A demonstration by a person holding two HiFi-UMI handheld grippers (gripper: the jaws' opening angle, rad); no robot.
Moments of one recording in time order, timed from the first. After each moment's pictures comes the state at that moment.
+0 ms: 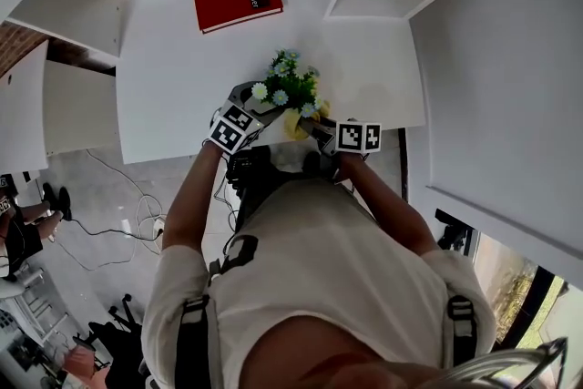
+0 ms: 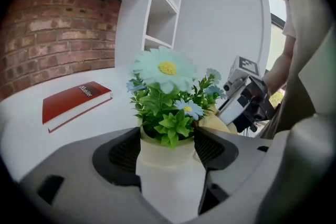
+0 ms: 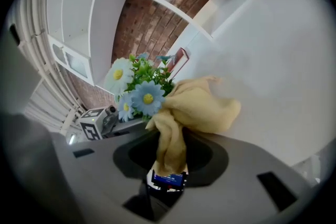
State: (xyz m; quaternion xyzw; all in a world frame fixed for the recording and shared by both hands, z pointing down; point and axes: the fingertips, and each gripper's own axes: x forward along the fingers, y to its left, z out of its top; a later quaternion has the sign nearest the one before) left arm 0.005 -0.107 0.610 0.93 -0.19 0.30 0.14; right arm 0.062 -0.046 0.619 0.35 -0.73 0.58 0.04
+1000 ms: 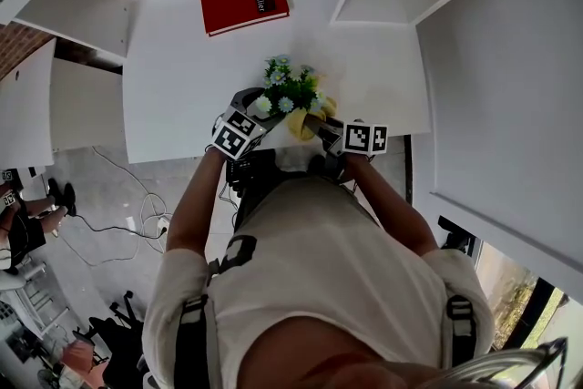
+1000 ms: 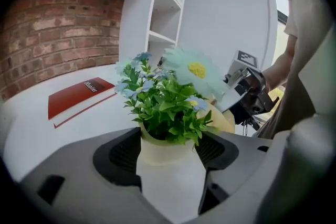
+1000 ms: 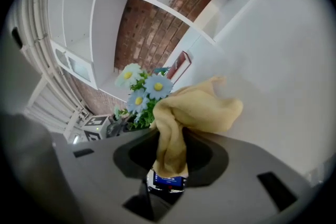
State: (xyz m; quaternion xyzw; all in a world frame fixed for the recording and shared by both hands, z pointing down) left arm -0.005 -0.106 0.615 0.91 -0.21 0.31 0.15; right arm 0.066 -0.061 0.611 0.35 -0.74 0.58 0.02
